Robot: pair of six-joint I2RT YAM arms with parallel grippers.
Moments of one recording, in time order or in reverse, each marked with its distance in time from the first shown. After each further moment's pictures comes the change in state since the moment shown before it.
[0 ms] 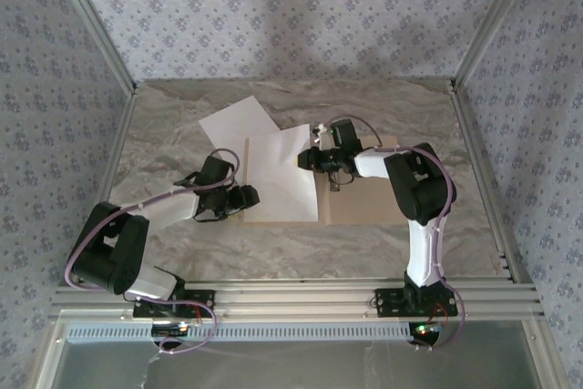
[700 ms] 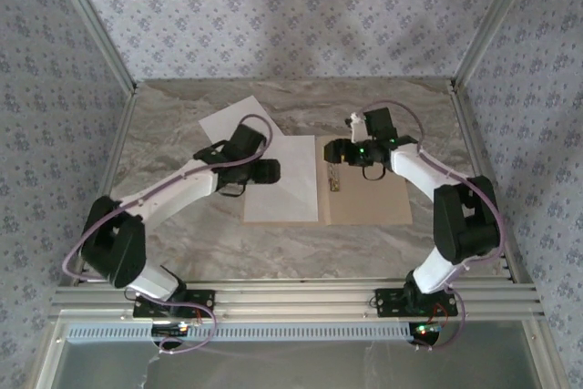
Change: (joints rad) left arm -0.222 0.088 0.463 -0.272 -0.323 0.220; right arm -0.143 -0.403 -0.073 -0.465 0.199 -0.192
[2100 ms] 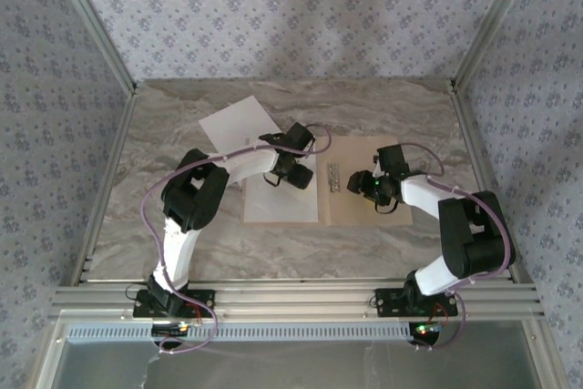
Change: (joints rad) left arm -0.081 0.572 0.389 -0.047 -0.020 0.381; right arm -0.061 -0.104 -0.360 0.117 0.195 0.291
